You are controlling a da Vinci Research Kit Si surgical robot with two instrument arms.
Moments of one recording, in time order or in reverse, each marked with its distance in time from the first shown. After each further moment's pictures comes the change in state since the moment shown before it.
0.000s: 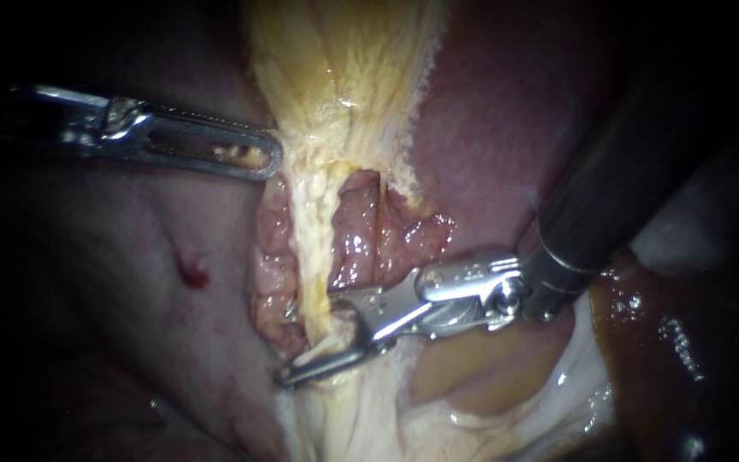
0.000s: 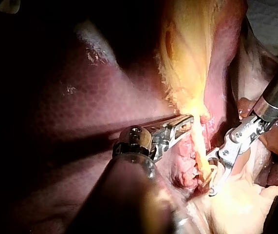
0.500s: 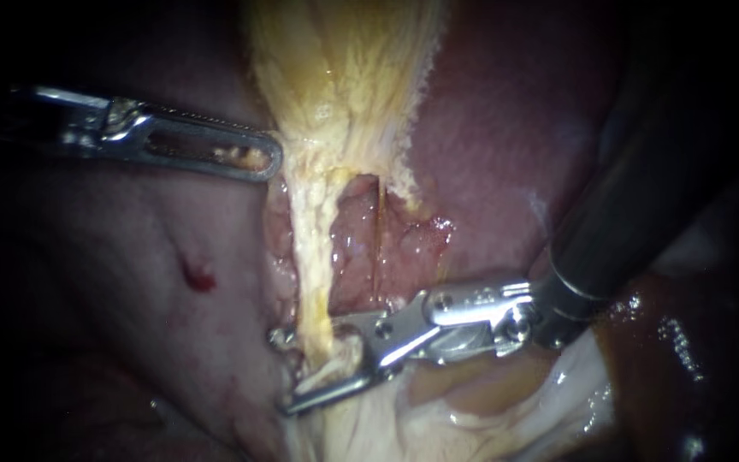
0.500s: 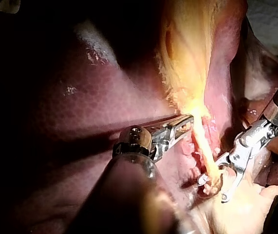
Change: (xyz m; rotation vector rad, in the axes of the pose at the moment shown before) right arm 0.001 -0.004 0.000 0.079 0.037 0.002; left arm 0.000 0.000 0.000 -0.001 0.000 0.000
